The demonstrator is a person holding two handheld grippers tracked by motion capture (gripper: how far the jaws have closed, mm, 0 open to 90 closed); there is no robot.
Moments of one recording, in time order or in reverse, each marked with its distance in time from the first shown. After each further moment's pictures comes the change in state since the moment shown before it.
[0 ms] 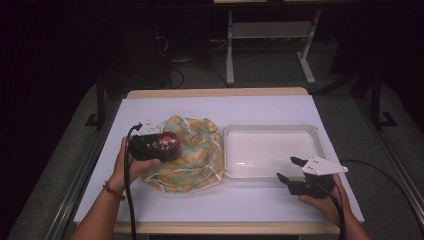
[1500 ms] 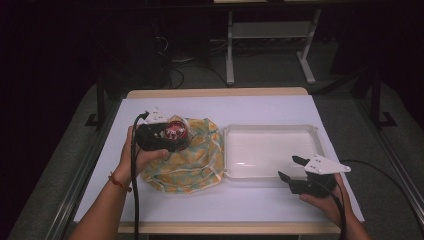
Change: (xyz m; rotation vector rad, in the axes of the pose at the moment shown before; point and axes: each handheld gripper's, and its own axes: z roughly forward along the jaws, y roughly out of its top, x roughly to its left) left arm -0.017 0.045 -0.009 -0.045 0.001 0.014; right arm -0.002 0.000 -0.003 -0.013 -0.011 0.024
